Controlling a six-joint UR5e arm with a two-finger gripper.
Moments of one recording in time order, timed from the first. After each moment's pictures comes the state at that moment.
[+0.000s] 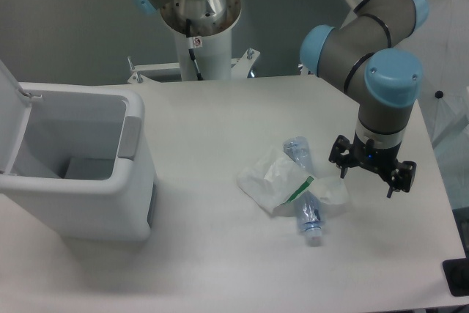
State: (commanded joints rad) arm 2.69 -2.04 -1.45 -1.02 1.56 1.22
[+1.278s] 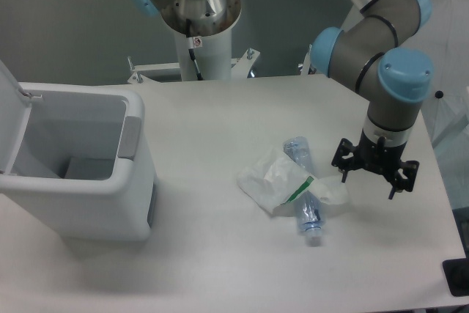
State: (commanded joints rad) arm 2.71 -2.03 -1.56 -0.97 1.45 1.12
